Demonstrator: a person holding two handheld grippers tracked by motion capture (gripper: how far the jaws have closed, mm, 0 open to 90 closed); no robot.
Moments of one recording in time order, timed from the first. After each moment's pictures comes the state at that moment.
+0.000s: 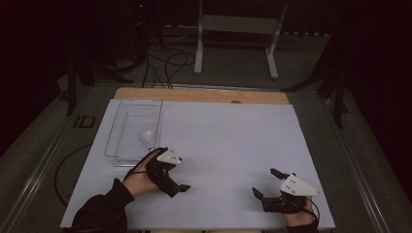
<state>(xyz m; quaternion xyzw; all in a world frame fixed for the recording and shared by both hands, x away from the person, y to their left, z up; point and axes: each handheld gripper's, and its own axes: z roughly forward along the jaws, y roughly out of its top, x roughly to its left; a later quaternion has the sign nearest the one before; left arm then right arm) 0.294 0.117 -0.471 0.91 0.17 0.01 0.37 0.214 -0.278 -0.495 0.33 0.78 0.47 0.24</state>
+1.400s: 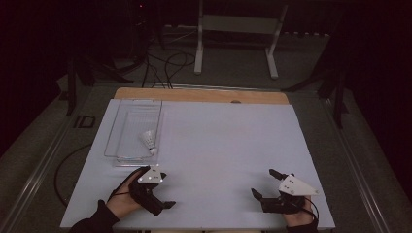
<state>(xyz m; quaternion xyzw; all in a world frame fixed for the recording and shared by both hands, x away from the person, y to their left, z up) 0.253 0.162 -0.506 0.90 0.21 0.03 0.38 0.214 -0.276 -0.496 0.32 0.79 0.47 0.24</state>
